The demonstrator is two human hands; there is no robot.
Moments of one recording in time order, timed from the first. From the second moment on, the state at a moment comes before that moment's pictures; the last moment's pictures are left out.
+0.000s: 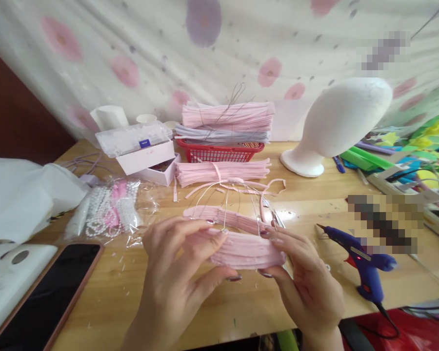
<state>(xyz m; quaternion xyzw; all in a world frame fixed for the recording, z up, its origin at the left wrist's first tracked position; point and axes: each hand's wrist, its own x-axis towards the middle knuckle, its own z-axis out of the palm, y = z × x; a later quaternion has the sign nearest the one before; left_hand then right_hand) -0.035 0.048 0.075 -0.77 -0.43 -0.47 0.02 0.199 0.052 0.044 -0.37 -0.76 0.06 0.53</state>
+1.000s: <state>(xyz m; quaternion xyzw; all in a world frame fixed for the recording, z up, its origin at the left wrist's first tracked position) -0.031 0.041 0.075 -0.71 -0.49 -0.48 -0.11 0.184 0.045 0.069 -0.33 -0.82 0.01 0.47</state>
